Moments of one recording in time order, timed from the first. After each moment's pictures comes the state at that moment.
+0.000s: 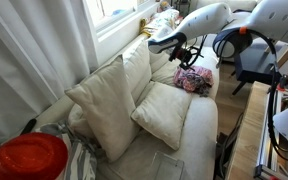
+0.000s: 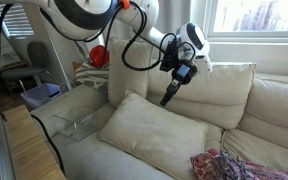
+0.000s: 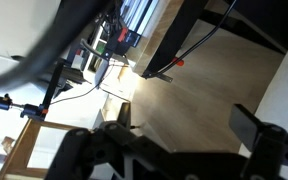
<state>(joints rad) -0.13 1.48 -0.24 -0.56 -0.22 0.83 0.67</state>
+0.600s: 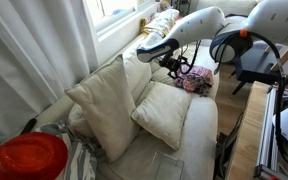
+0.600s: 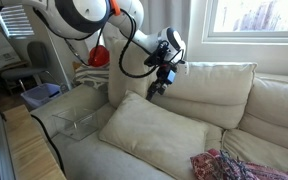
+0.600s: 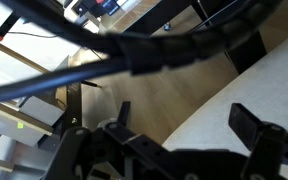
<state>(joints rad) -0.01 1.49 -0.16 -0.58 -0.22 0.95 0.39</state>
